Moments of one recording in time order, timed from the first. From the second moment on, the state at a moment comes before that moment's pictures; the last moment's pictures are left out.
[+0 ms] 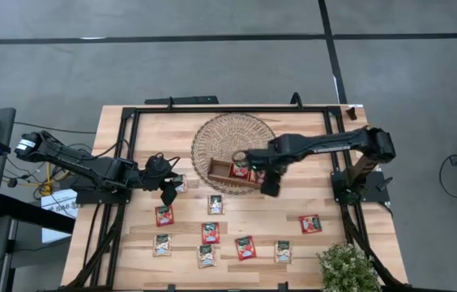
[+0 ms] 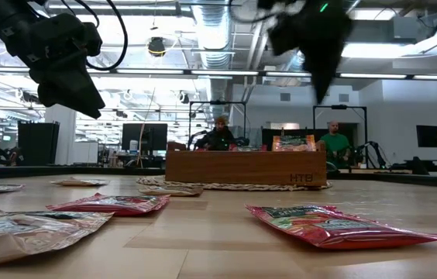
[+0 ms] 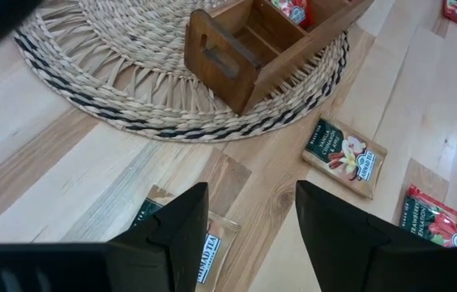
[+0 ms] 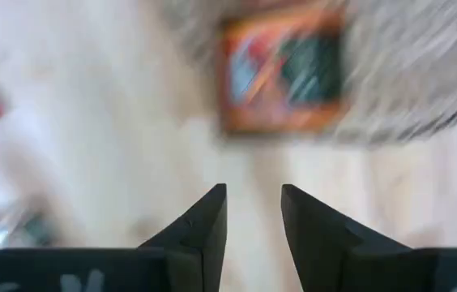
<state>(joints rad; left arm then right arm) -0.24 0.88 0.49 -0.39 -0.42 -0.73 0.03 1.69 1.45 -1.28 0.03 0.28</state>
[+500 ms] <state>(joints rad) -0.24 0.88 0.49 -0.39 -0.42 -0.72 0.44 1.39 1.26 -1.36 -0.13 1.10</state>
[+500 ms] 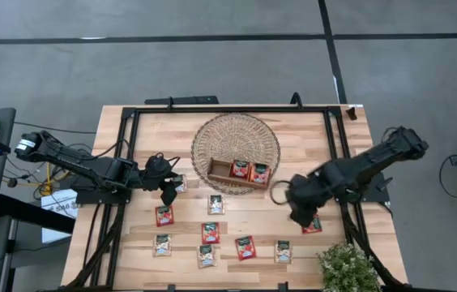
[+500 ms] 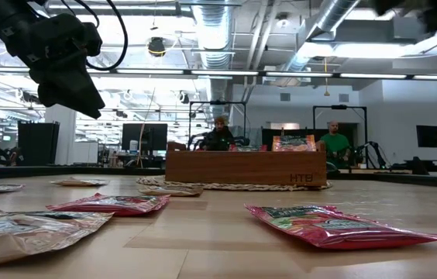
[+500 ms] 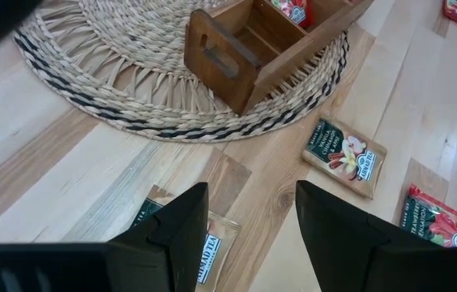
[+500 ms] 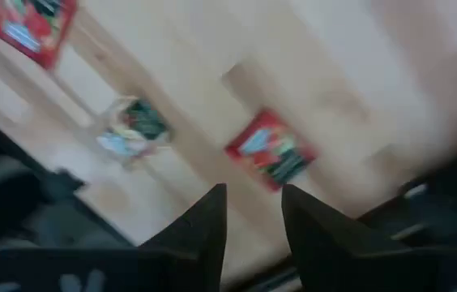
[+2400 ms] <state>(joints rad) -0.24 0.88 0.49 -0.39 -0.42 -0.68 0.68 1.25 0.47 -0.68 -0.21 2.08</state>
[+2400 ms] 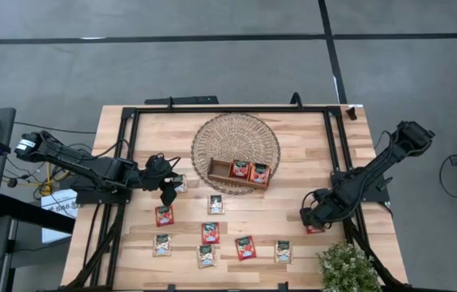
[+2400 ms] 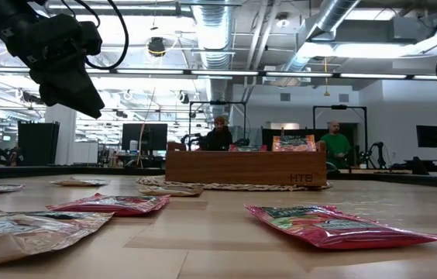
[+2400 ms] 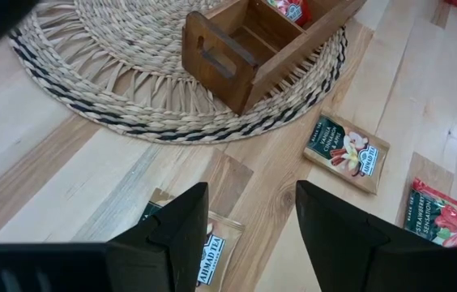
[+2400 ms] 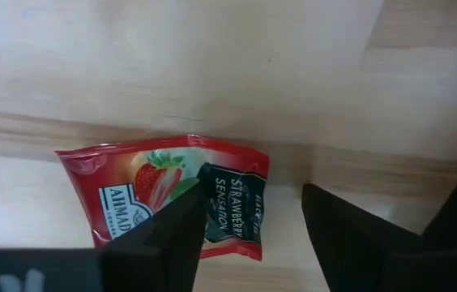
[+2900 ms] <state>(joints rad) -0.24 0.88 0.49 -0.39 -0.42 -0.67 0.68 1.25 0.46 -0.64 -0.22 2.06</state>
